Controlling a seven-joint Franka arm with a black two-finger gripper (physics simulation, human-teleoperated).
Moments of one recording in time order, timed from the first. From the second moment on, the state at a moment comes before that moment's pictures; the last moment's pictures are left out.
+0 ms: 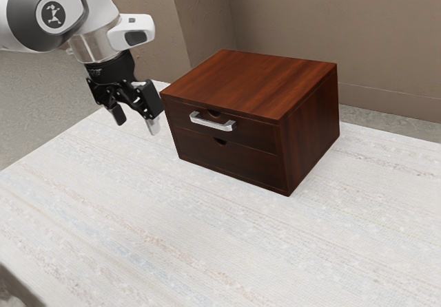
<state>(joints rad) 0.16 -0.04 -0.02 -1.47 0.00 1.51 0.08</state>
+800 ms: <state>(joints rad) 0.15 -0.07 -0.13 -1.23 -0.06 1.51 0.86</state>
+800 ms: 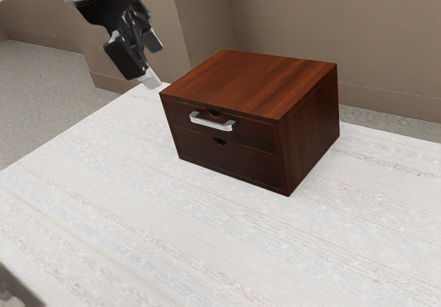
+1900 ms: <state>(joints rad) 0.20 0.15 -0.08 -1.49 -0.14 2.04 1.75</state>
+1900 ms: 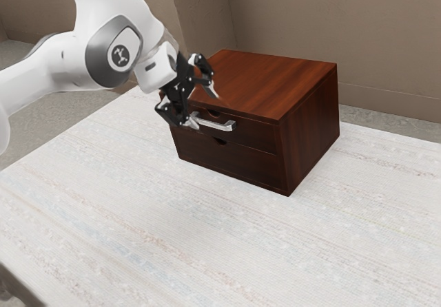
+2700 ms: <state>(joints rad) 0.24 0.19 -0.07 -1.59 -0.13 2.27 1.77</state>
